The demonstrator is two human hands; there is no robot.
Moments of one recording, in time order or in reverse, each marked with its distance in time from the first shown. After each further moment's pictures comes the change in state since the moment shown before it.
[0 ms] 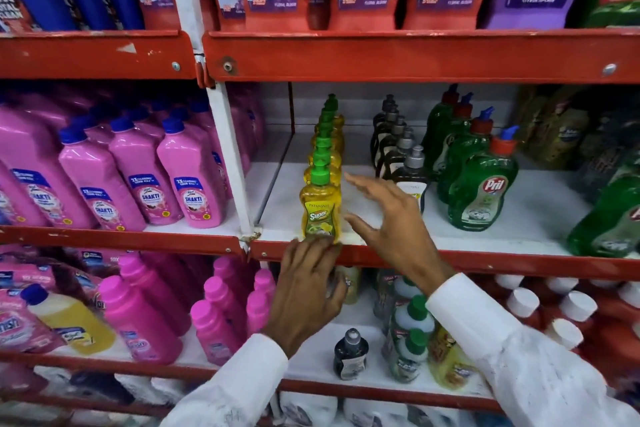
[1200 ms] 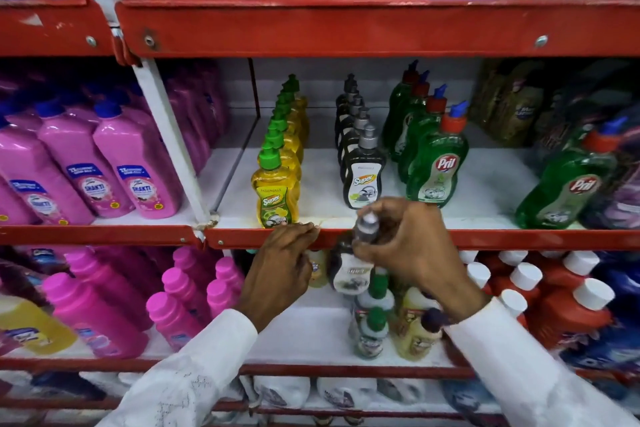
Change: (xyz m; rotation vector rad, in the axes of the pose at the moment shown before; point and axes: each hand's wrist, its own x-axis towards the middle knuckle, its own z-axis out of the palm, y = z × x) left_hand 0.017 0.011 0.020 -0.148 -0.095 0.029; right_hand -0.055 -0.008 -0.079 0.032 -0.157 0.508
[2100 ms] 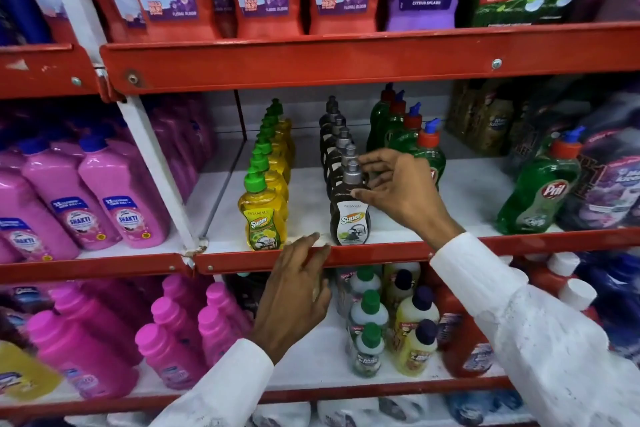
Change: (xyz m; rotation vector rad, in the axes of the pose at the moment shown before) left_hand 0.006 0.039 0.005 0.054 -0.055 0.002; right_hand 0.078 0.003 -0.030 -0.003 0.164 -0.084
